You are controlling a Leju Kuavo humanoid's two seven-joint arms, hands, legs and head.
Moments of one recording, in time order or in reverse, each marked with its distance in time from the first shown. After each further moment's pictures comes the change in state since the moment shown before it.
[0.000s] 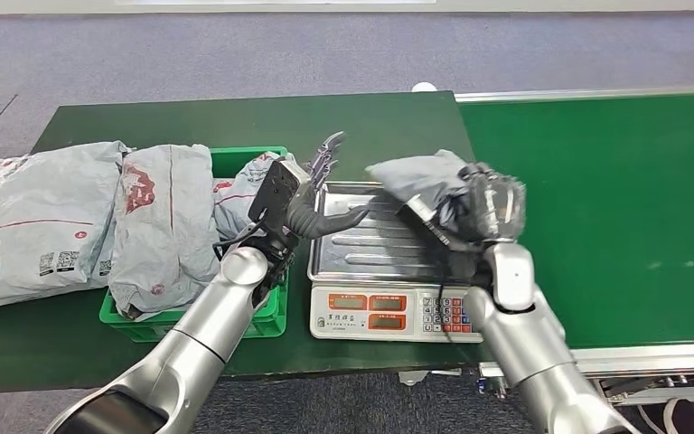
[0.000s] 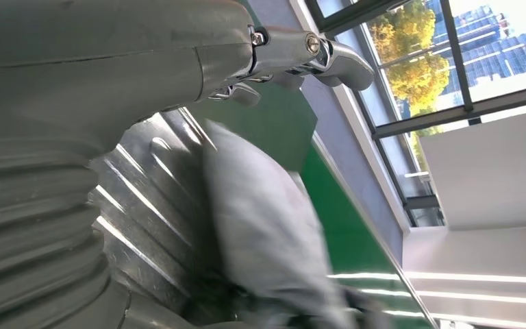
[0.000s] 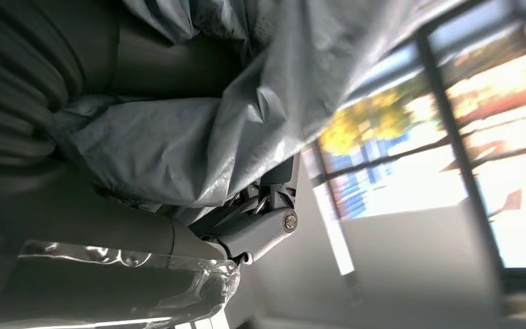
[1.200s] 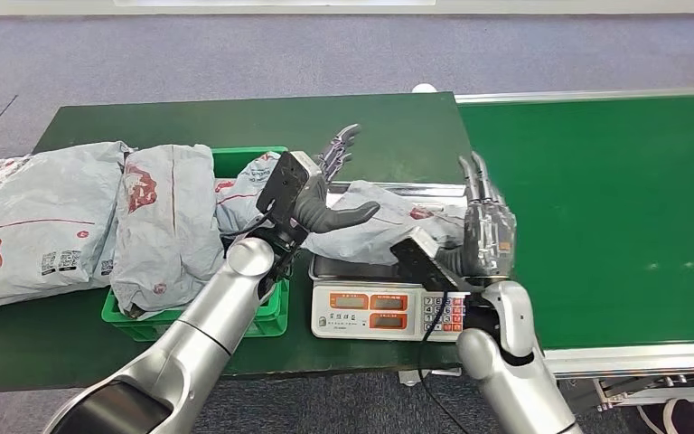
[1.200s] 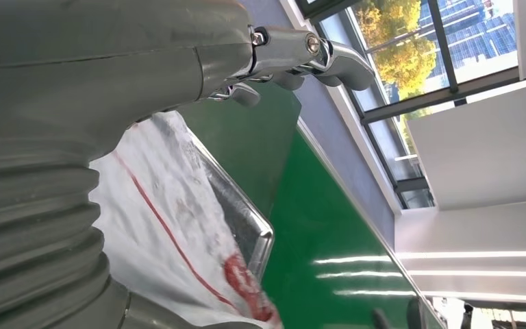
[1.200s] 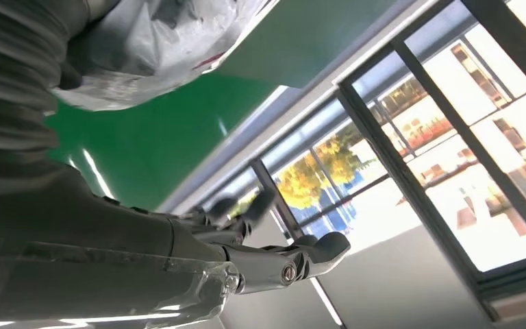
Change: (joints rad) left arm -0.040 -0.018 0.000 0.029 -0.012 -0.041 -0.006; right arm 0.212 0.010 -0.044 -0.375 -0.263 0.106 -0.117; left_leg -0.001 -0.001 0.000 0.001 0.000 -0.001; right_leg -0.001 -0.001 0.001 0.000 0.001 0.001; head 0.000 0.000
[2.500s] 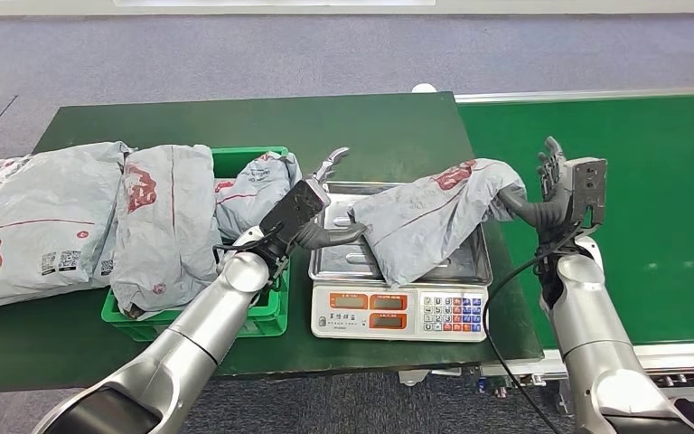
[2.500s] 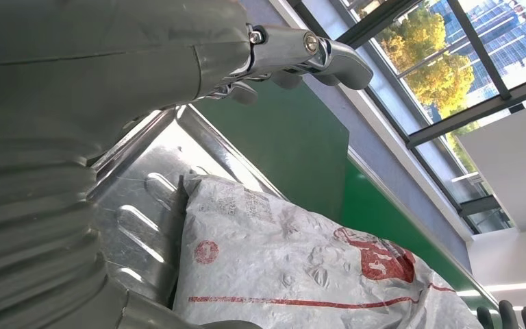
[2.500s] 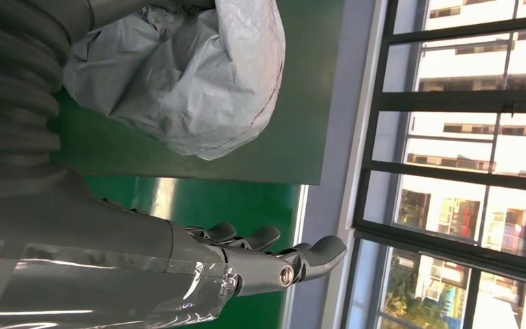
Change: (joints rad) left arm 0.033 0.065 -0.076 0.000 -0.140 0.100 0.026; right arm -0.337 -0.103 -0.321 0.614 -1.013 0.394 -0.429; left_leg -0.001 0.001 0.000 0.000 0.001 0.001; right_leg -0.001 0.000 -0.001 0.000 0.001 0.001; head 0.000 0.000
